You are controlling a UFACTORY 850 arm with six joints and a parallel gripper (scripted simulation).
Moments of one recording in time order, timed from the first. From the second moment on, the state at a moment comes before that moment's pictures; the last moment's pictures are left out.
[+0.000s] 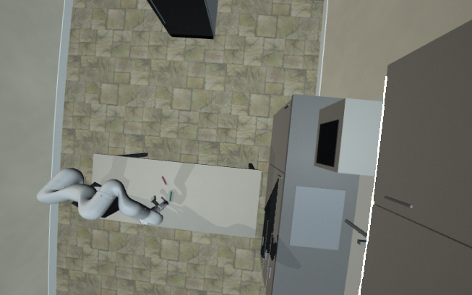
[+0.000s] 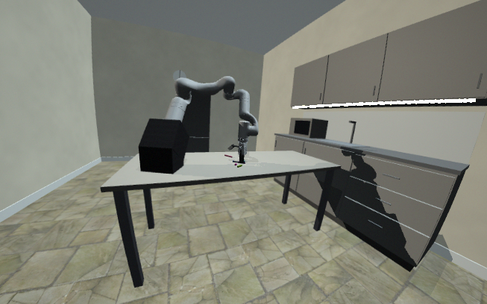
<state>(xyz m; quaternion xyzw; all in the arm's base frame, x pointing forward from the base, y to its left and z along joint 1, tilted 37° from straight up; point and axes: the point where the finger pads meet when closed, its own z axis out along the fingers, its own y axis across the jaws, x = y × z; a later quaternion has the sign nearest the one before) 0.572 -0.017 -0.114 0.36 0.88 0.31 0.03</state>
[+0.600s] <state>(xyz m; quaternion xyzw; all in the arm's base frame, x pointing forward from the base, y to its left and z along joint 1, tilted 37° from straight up) 0.572 -0.018 -0.114 0.36 0.88 0.31 0.03</state>
